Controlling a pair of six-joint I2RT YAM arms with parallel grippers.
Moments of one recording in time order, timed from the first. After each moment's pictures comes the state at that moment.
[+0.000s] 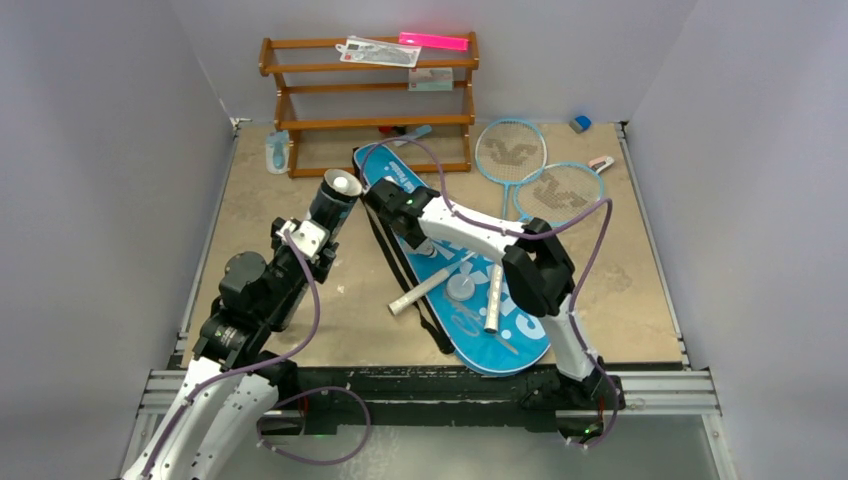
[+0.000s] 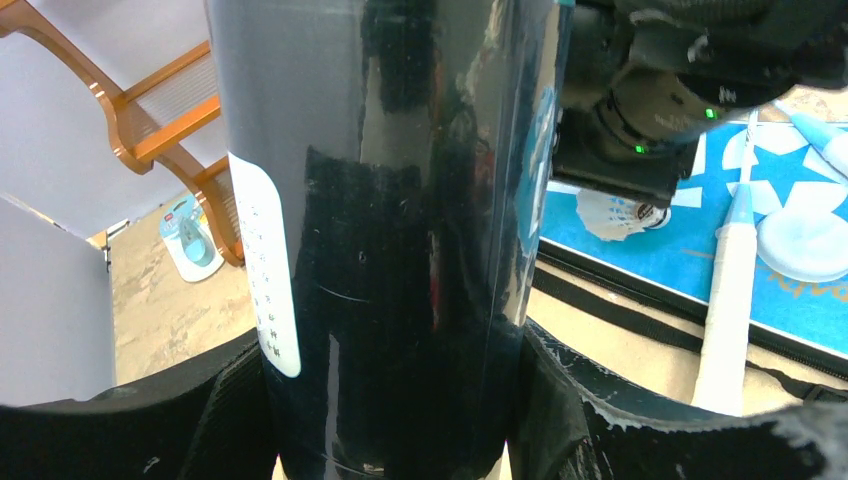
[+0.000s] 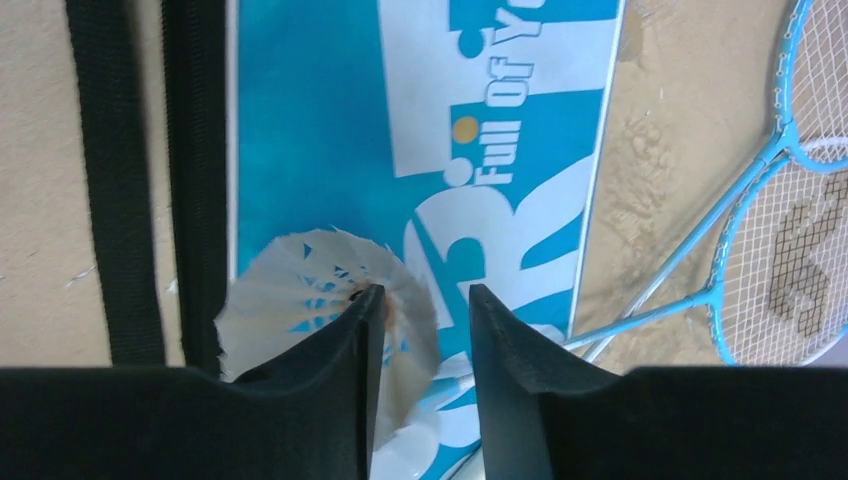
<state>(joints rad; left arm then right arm) -0.37 0.47 0.59 -0.26 0.07 0.30 0.91 2.15 1.81 -0.87 0.52 0.07</state>
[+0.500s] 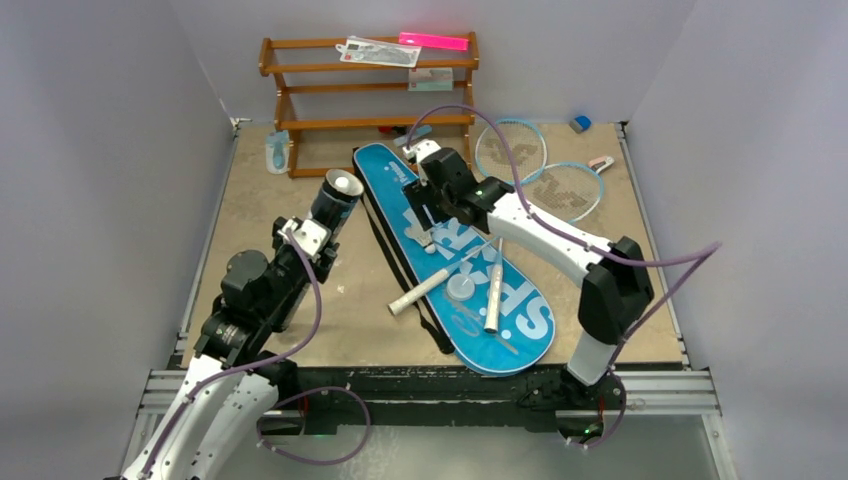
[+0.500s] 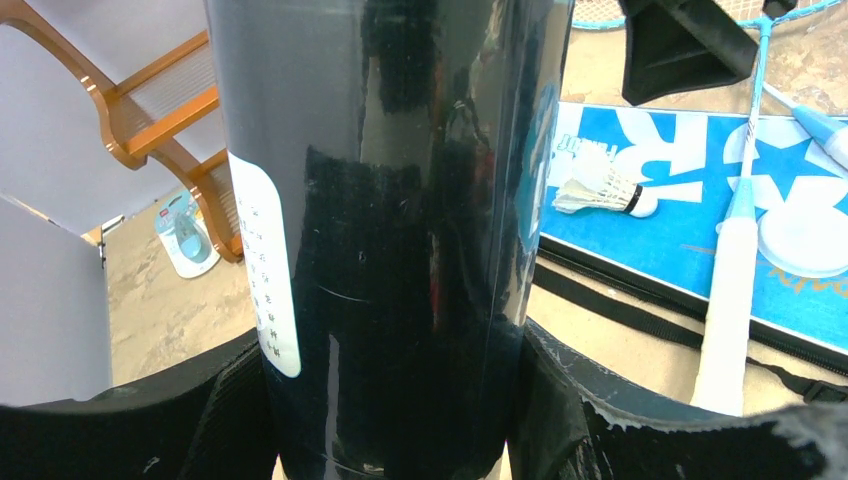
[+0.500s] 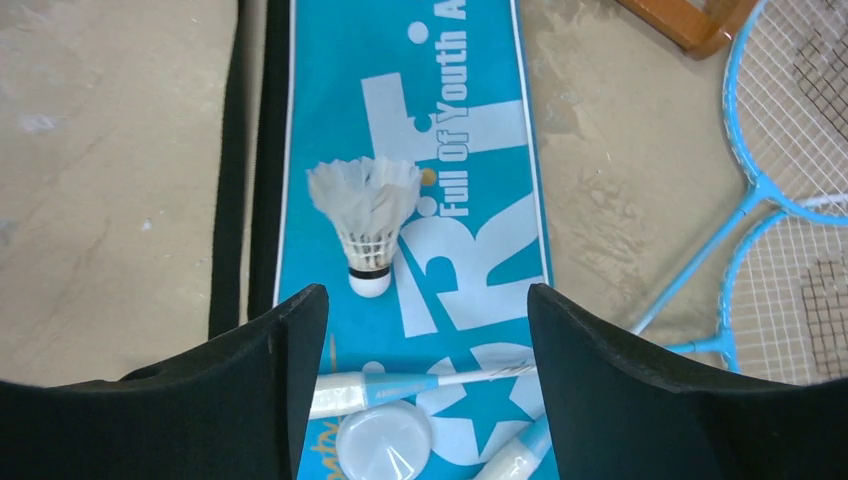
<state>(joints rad) -0.37 0.48 0.59 -0.26 0.07 0.30 0.76 1.77 1.53 -0.58 0.22 0.06</state>
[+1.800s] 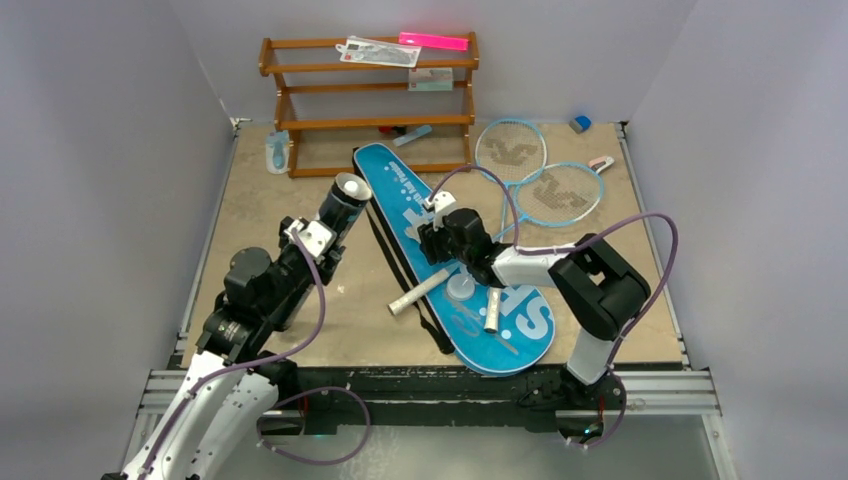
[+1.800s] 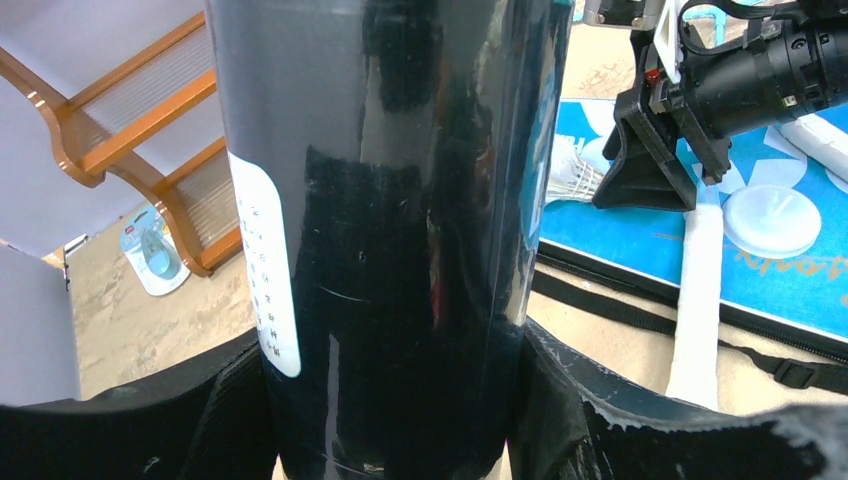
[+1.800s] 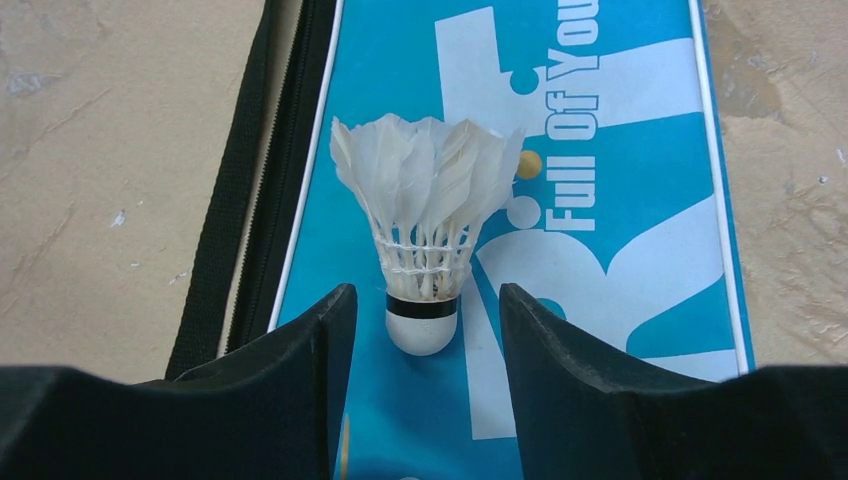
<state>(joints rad) -0.37 0.51 0.59 -0.26 0.13 0.31 0.73 1.76 0.83 0.39 0.03 0.11</state>
